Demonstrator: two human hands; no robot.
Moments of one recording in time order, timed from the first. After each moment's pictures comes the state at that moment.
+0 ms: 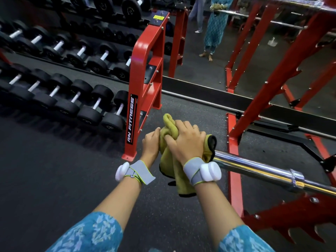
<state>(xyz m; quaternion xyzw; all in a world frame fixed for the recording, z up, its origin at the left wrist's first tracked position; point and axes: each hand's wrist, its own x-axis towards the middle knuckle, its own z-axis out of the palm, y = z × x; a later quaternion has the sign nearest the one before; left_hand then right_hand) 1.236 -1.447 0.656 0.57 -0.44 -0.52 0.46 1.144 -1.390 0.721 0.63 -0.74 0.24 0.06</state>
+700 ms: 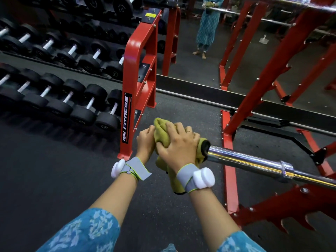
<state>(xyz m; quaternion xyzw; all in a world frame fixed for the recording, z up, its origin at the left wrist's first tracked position) 1.234 -1.441 0.664 0.59 -0.46 -0.49 0.45 1.150 -1.369 0.709 0.63 -0.73 0.24 0.11</state>
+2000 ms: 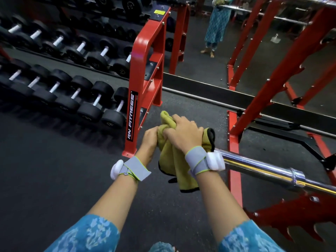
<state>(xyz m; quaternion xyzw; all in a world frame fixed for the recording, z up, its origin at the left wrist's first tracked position) 1.236 -1.436 0.694 0.53 -0.40 -0.62 0.42 1.142 -1.403 0.749 0.62 -0.76 0.15 -0.14</state>
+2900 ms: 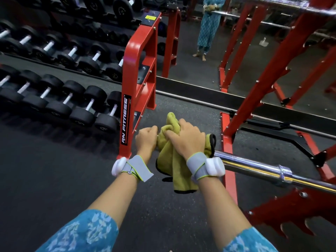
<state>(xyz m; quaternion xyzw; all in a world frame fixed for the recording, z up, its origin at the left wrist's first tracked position) 1.224 -1.438 0.702 0.67 -0.49 -0.42 0.36 1.119 -1.387 0.741 0.58 -0.79 0.18 -0.10</state>
